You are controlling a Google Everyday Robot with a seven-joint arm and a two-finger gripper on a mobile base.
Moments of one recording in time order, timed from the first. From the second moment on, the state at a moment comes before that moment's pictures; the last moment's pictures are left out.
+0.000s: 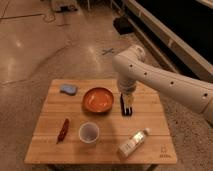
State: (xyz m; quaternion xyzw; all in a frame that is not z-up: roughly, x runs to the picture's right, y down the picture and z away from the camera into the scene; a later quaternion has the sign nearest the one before) arm 0.096 0.042 0.727 -0.30 -0.03 -0.14 0.94
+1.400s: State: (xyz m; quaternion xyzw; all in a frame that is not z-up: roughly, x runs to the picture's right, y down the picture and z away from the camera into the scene) arm -0.004 0.079 0.746 -0.30 -0.06 -0.22 0.93
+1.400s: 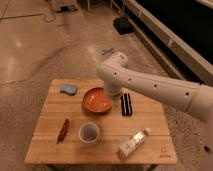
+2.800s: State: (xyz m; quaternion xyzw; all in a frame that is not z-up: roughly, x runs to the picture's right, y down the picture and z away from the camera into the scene) arm -0.189 0.150 0.766 -0.28 -0.13 -0.34 0.89
